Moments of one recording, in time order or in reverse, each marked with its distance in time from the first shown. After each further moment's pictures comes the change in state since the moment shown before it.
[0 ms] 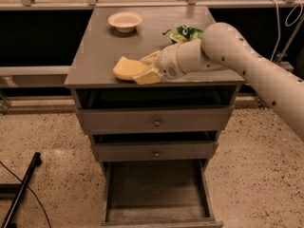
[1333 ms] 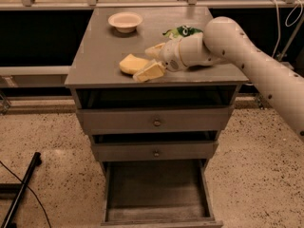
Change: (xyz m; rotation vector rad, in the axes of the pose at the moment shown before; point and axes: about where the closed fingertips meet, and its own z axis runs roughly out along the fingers) arm -0.002 -0.031 0.000 0.031 -0.006 0.029
